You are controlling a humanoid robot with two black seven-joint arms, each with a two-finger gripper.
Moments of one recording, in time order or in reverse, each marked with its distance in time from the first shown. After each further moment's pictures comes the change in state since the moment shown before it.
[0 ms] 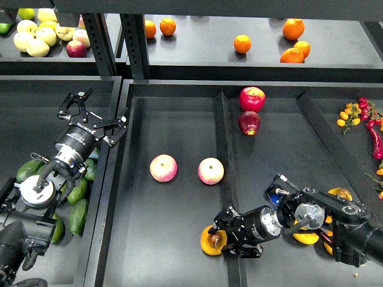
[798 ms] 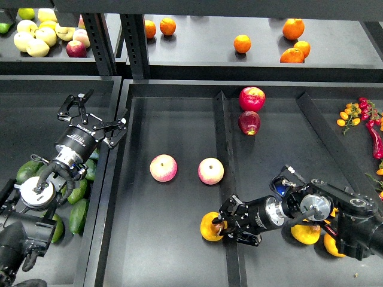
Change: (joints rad) left arm 0.003 0.000 0.001 0.003 0.000 0.000 0.000; right arm 0.039 -0.020 0.056 0.001 0.059 -0.001 -0.001
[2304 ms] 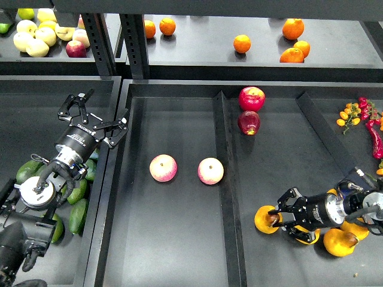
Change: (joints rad) left arm 0.001 0.000 0.001 -0.007 0.000 0.000 0.003; right arm -0.002 -0.250 -0.151 -0.068 0.298 0.001 0.001
